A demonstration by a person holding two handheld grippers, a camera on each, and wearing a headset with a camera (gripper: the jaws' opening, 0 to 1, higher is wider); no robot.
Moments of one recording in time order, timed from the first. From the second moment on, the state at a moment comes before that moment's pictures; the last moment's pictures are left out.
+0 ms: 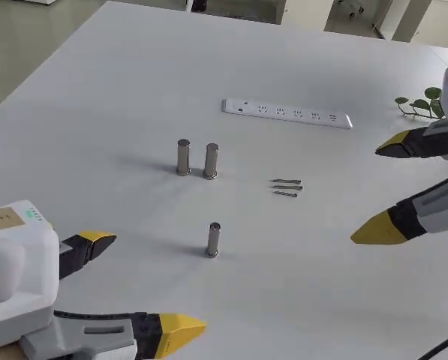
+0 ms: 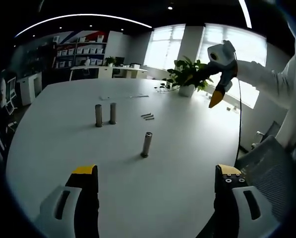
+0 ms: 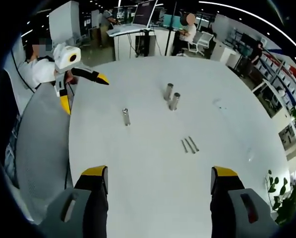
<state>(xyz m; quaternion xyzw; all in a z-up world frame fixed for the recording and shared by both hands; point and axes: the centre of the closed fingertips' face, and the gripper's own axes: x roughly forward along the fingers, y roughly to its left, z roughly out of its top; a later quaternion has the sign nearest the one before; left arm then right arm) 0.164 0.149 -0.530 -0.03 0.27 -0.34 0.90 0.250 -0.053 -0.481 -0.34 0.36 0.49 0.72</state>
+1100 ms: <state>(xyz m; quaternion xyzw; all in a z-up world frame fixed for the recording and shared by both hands) 0.170 0.145 -0.516 -0.04 0.24 -0.33 0.91 0.300 -0.022 -0.553 -0.43 0.42 0.57 0.56</state>
